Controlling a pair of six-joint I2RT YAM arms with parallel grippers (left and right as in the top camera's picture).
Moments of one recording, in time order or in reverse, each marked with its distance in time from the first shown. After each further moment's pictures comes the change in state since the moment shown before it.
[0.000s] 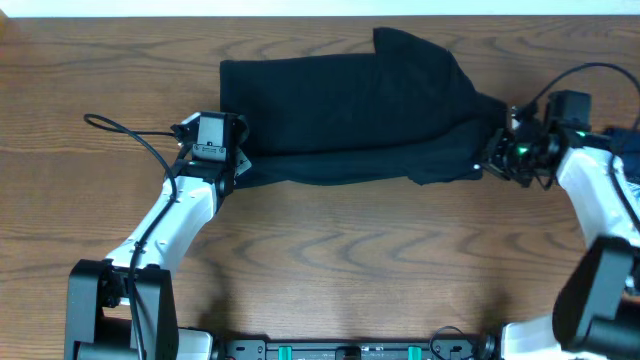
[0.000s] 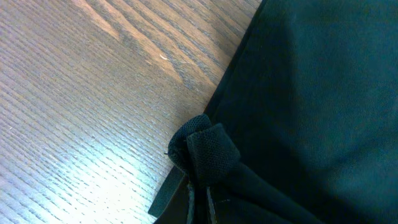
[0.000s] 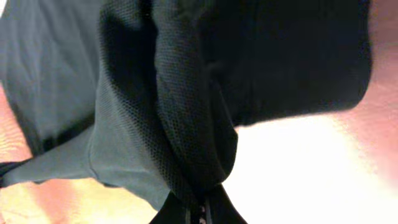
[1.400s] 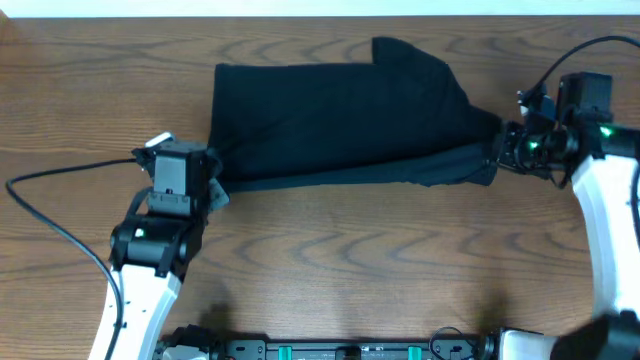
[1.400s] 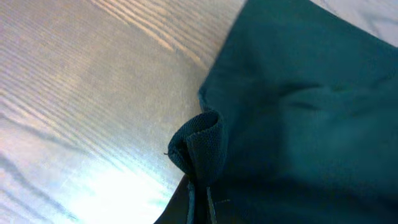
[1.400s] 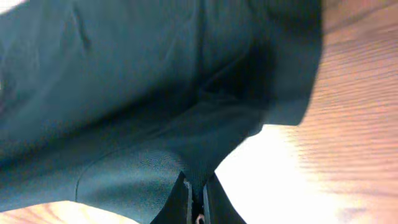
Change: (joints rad) left arm -0.018 -0.538 0.021 -0.451 -0.019 0.101; right arm 0.072 -0.181 0.156 -0.249 0.124 -0.134
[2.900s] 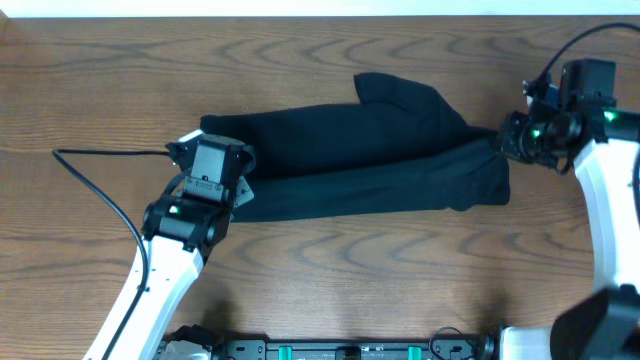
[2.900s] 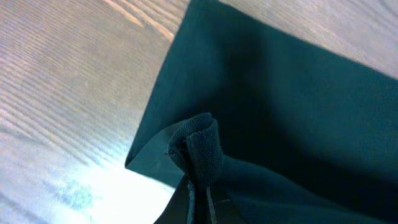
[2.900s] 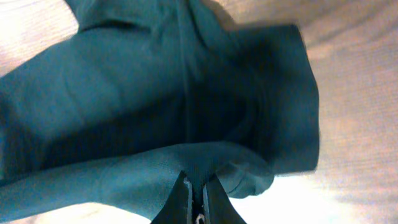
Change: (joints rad) left arm -0.115 0.145 0.001 0.065 -0.026 -0.103; right arm 0.000 0.126 0.106 -0.010 0.057 0.002
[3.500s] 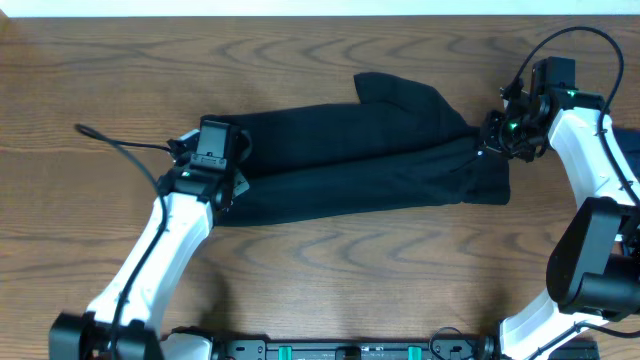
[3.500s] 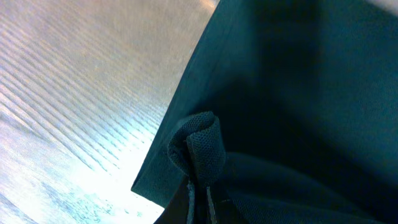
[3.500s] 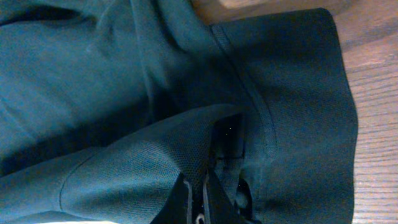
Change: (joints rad) left arm 0.082 0.253 0.000 0.049 0.000 -0.020; right arm 0.005 0.261 0.013 0.096 -0.013 0.002
